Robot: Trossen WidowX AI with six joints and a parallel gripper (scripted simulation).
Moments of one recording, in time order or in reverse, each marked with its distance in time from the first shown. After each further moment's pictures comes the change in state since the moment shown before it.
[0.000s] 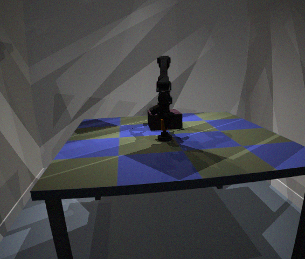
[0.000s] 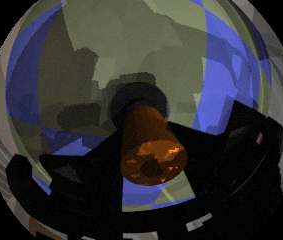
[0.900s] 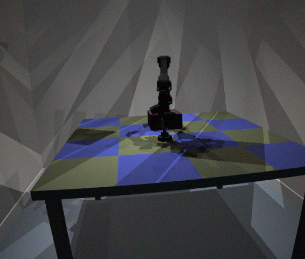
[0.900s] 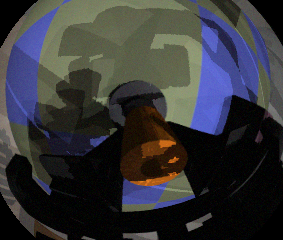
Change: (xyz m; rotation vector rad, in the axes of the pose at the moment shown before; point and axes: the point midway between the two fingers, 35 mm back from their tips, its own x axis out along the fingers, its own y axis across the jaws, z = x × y) arm -0.004 -0.002 -0.002 0.047 -0.001 0.001
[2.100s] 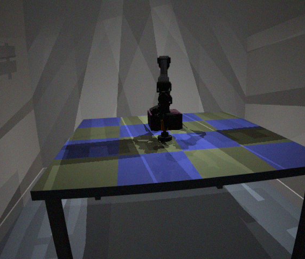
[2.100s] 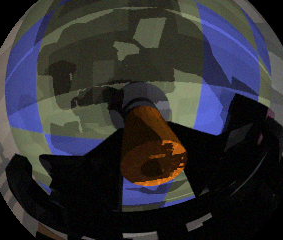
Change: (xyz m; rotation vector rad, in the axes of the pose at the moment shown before) arm 0.006 0.001 0.001 0.034 -0.001 0.004
